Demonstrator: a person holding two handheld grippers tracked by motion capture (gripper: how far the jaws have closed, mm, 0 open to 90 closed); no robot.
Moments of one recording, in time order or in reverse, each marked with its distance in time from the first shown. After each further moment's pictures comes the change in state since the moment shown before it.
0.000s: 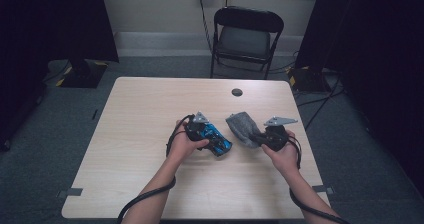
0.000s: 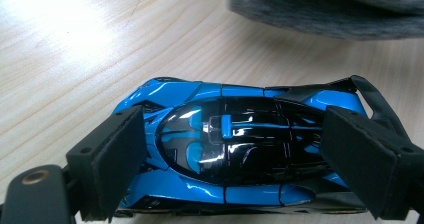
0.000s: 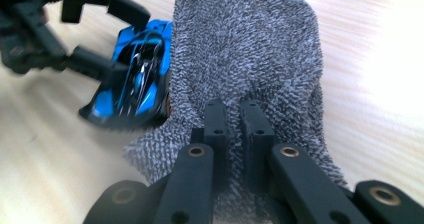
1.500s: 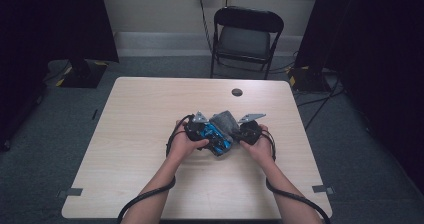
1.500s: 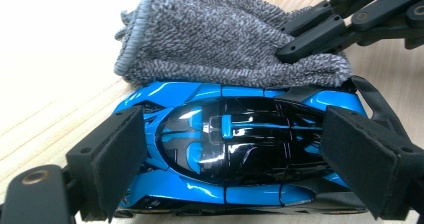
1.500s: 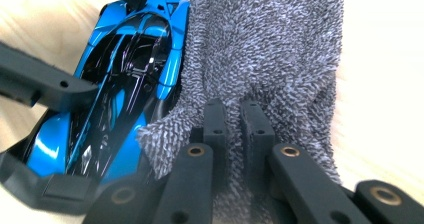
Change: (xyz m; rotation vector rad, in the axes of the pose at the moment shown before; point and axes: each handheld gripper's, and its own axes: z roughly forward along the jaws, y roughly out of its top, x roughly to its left) left arm 0.001 0.000 0.000 -0.002 -0.003 0.002; right arm 0.011 0.010 0.082 0.099 0.068 -0.112
